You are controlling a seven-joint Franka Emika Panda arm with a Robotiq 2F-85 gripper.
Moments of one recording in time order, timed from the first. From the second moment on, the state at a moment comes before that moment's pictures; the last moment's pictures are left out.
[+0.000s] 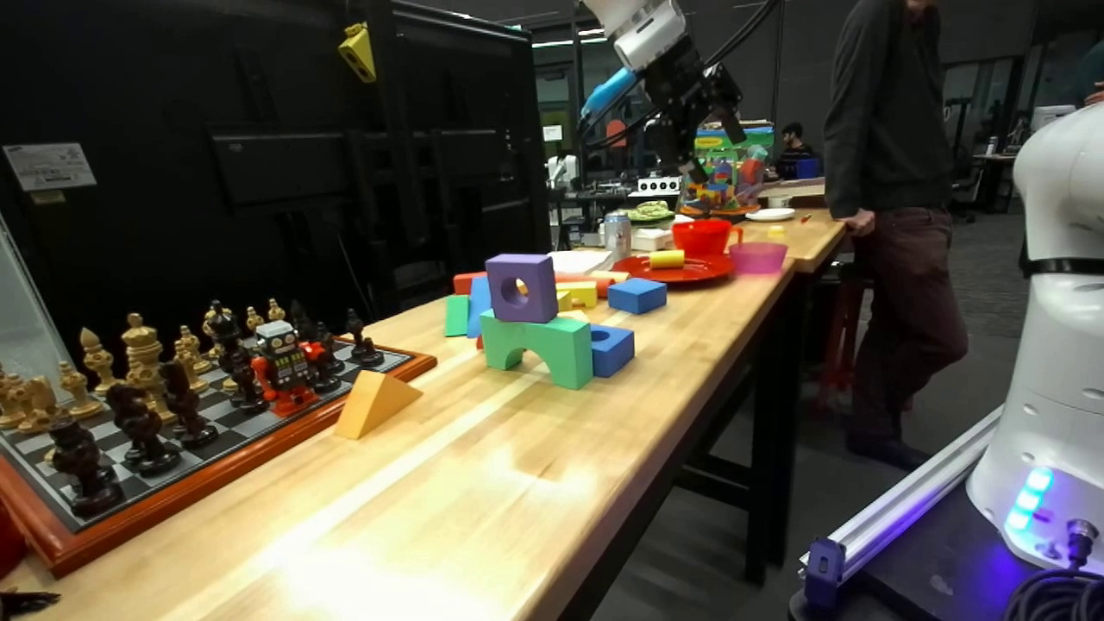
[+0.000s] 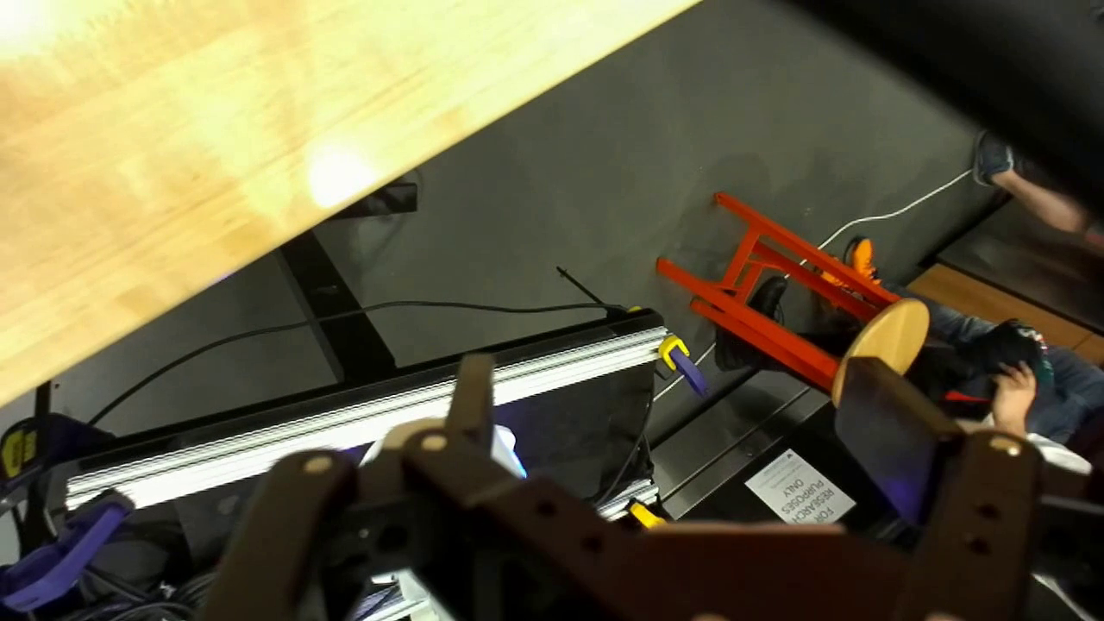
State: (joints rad) arm 0.67 -0.29 -0.19 -2.17 -0.43 1.45 -2.61
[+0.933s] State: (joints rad) arm 0.67 -0.29 -0.18 -2.21 -0.47 1.67 -2.60
